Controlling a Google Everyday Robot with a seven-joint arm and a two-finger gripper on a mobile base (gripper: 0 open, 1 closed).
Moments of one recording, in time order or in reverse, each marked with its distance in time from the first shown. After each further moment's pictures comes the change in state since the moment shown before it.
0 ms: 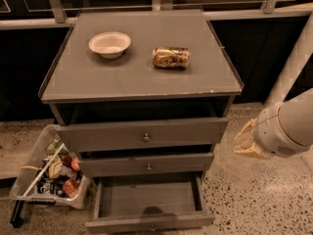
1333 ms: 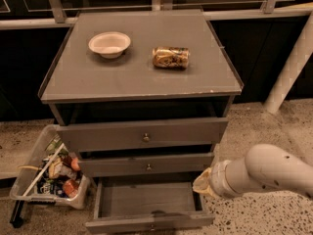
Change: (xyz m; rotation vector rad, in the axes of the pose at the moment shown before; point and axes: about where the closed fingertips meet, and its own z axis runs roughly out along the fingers) arm 0.023 0.060 0.215 -0.105 -0.163 0.037
